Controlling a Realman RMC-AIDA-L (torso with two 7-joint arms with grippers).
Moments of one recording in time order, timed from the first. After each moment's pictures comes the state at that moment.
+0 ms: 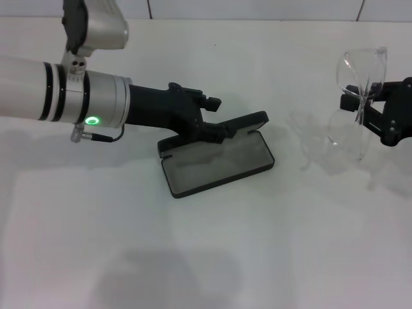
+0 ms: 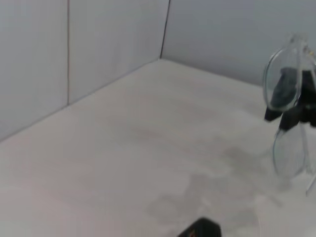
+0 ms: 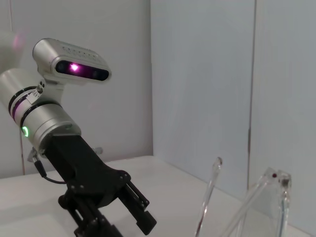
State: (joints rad) left arm -0.63 -2.09 1.16 0.82 1.94 1.28 -1.68; right arm 0.39 1.99 -1.03 -0.71 -1.49 -1.42 1.13
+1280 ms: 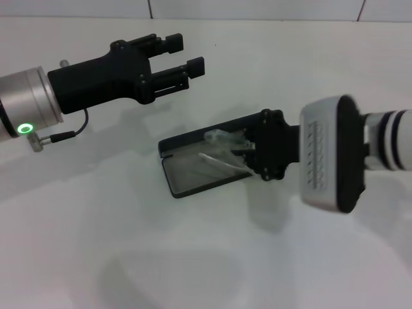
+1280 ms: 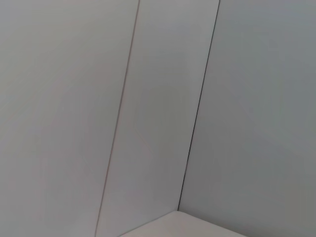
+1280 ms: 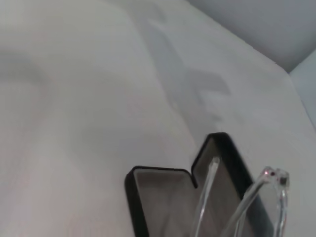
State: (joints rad) left arm -0.41 -2.08 1.02 0.82 1.47 1.44 -1.43; right arm 0.41 2.02 -1.87 -1.25 -1.96 -0.75 1.35
